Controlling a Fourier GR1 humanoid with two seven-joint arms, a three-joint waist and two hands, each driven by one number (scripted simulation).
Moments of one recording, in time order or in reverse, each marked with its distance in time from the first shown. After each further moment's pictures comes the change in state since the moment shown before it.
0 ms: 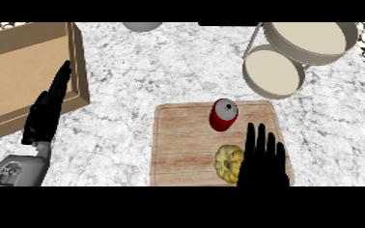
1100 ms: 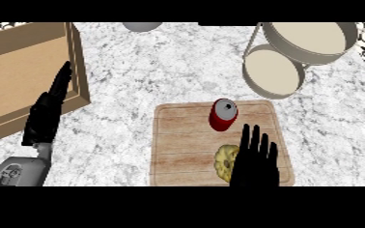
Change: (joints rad) left arm 0.011 -0.021 0.015 -0.020 -0.019 -0.010 0.017; right arm -0.020 0.022 -0.051 0.136 -0.062 0.005 0.008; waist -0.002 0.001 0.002
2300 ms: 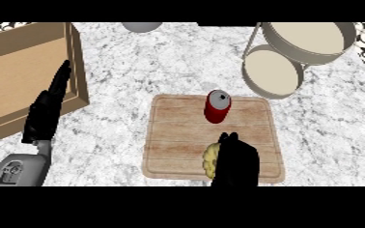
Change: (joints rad) left arm -0.016 -0.022 0.041 0.038 -0.019 -0.034 -0.033; right arm -0.133 -0.001 0.013 0.140 -0.168 -0.041 -0.022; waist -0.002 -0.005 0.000
